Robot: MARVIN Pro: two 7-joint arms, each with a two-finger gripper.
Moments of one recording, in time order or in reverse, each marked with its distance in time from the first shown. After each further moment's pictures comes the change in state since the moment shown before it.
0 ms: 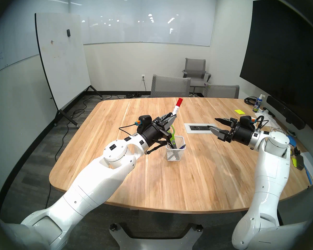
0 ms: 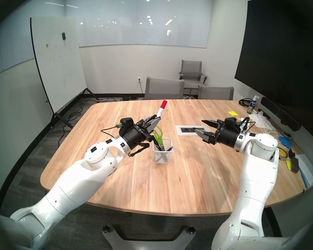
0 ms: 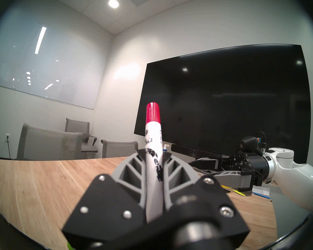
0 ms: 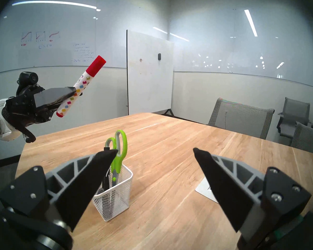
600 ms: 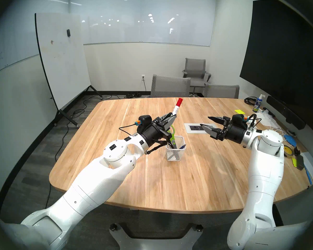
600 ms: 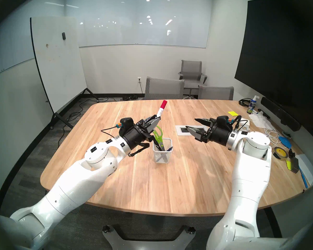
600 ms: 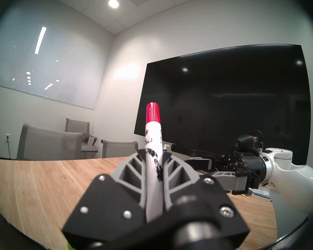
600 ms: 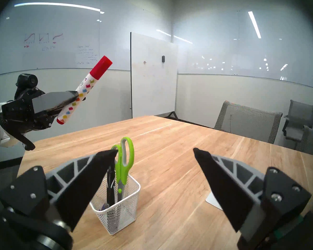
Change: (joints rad) left arm 0.000 0.000 0.000 0.000 0.000 0.000 0.000; right arm 0.014 -0.038 -0.045 0.001 -0.006 0.000 -0.030
